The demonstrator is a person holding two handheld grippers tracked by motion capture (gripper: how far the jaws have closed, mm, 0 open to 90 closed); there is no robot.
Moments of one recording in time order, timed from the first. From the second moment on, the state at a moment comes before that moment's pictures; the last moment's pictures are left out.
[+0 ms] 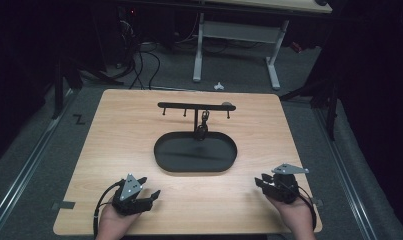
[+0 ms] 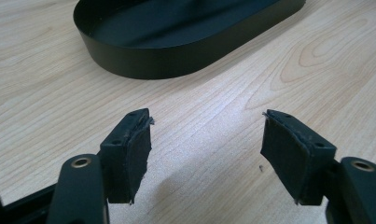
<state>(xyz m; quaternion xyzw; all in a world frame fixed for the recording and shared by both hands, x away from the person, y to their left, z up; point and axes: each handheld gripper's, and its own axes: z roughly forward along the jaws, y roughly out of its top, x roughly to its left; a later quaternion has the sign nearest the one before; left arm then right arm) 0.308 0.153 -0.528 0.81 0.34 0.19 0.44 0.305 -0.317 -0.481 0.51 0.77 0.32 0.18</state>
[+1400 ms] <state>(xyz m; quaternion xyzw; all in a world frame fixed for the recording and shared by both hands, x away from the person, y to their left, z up) 0.299 0.159 -0.530 0.82 0.34 0.19 0.42 0.333 -0.298 -0.508 0.50 0.82 0.26 0.14</state>
